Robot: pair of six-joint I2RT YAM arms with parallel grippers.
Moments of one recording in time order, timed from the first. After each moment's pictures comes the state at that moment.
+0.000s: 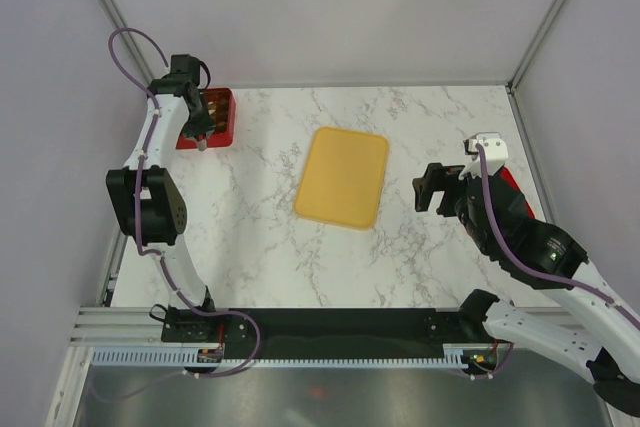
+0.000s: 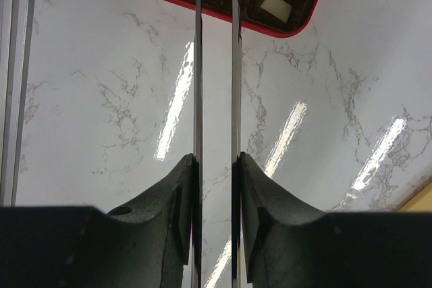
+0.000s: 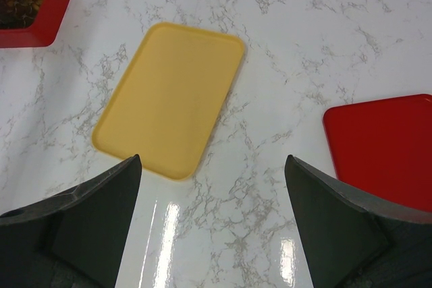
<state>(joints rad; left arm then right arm) 0.02 1.92 1.83 -0.97 -0.21 -0.27 0.82 0.74 1.09 -0.74 0.59 0.41</state>
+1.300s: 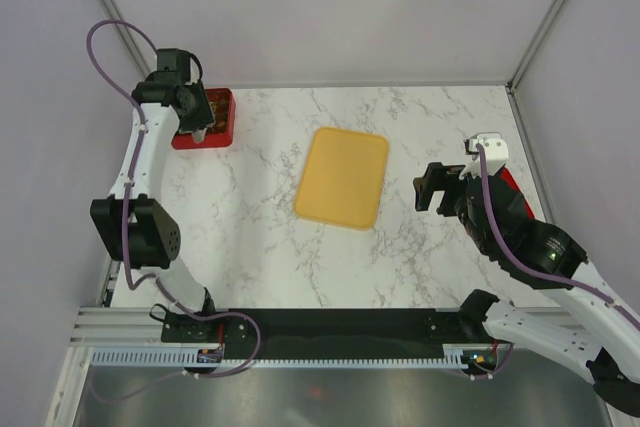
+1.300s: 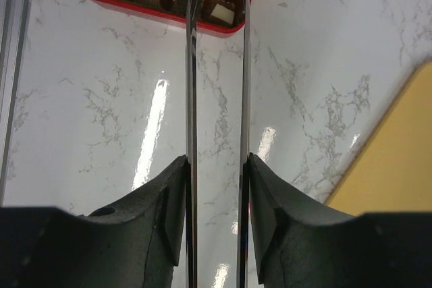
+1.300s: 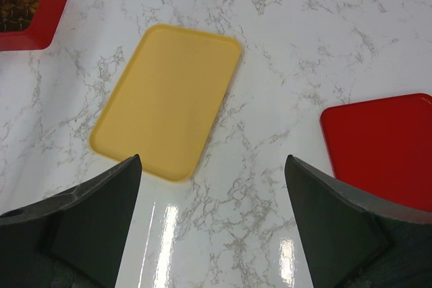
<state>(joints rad) 0.00 1.75 1.79 -0.95 -0.12 -0.27 0.82 0.74 1.09 -0.74 0.60 0.41</state>
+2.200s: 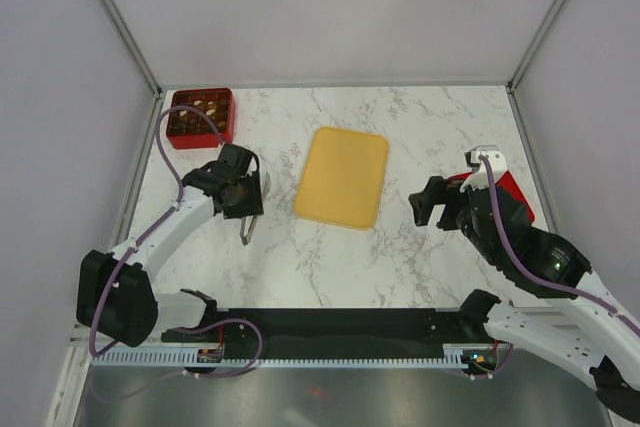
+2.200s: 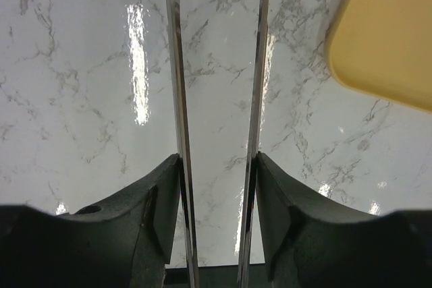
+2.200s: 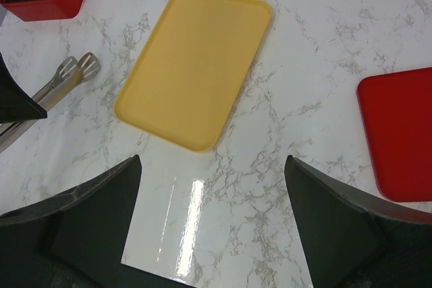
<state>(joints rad) -0.36 1.29 0.95 -0.75 -0.10 -0.44 0.82 0.67 1.02 -0.78 0.48 0.50</state>
